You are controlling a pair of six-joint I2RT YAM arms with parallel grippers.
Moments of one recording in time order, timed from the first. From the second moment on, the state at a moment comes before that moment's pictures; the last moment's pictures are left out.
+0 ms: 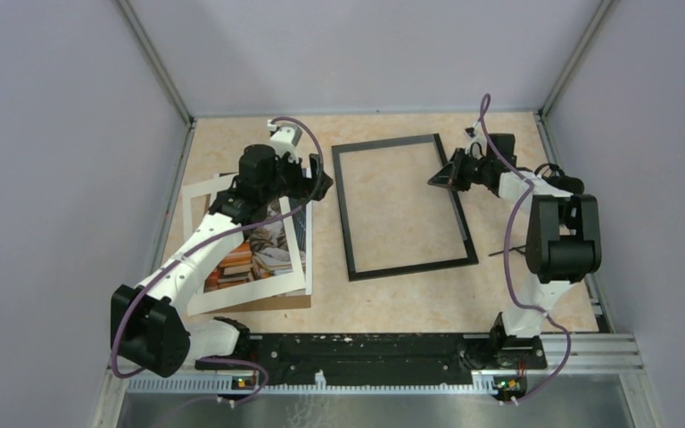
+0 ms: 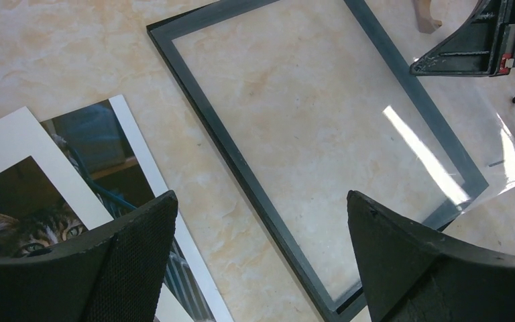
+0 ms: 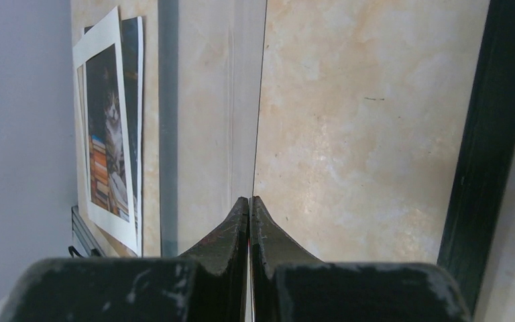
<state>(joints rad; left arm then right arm) -0.39 1.26 1.00 -0.14 0.19 -0.23 0.01 1.79 1.12 -0.06 -0.73 0.41</state>
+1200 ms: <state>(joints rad) -0.37 1.26 1.00 -0.12 0.22 -0.24 -0.02 1.79 1.12 -0.14 -0.74 0.39</state>
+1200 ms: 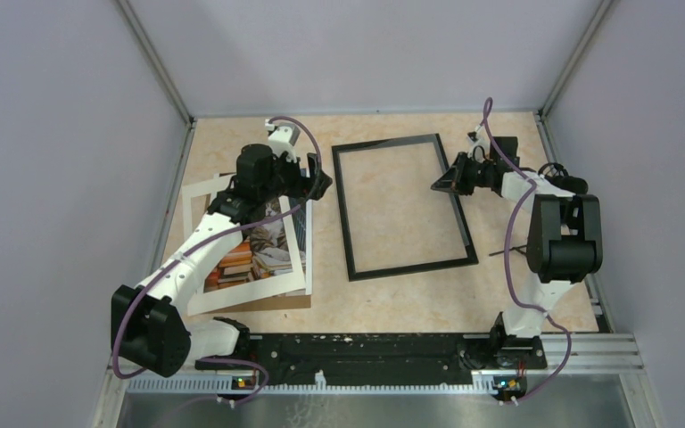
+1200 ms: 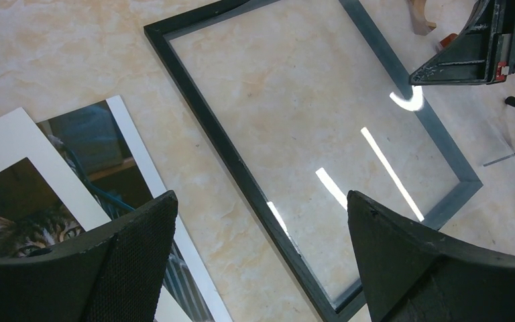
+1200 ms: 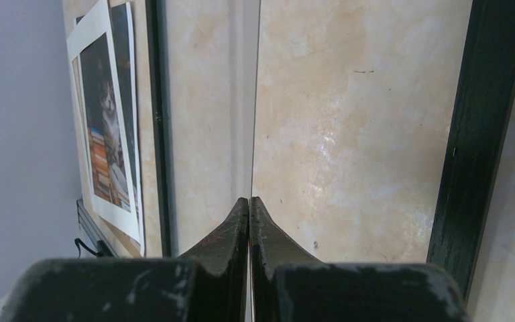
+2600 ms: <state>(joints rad) -0.35 1.23 0.97 -0.15 0.11 -0.27 0.30 1.79 1.52 -0.70 0.35 0.22</state>
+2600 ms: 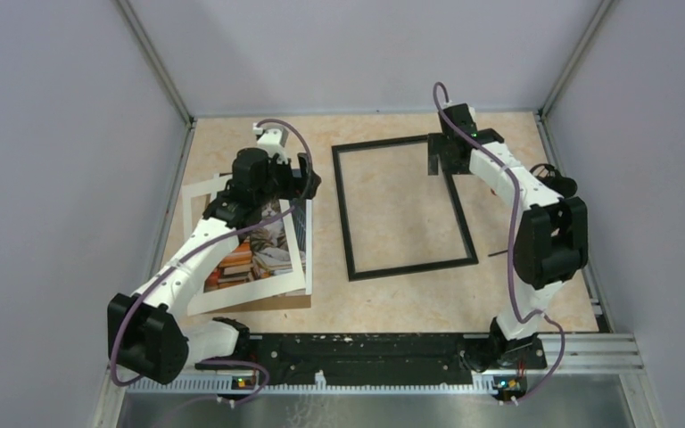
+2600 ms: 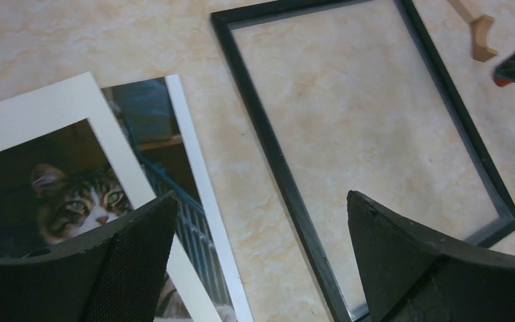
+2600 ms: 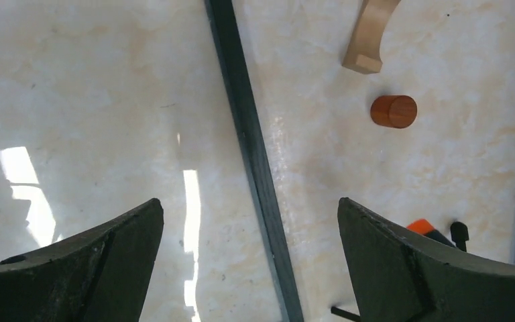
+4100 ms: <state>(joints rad) -0.21 1.08 0.65 -0.34 0.48 -0.59 0.35 1.17 0.75 -0.67 -0.01 0.50</state>
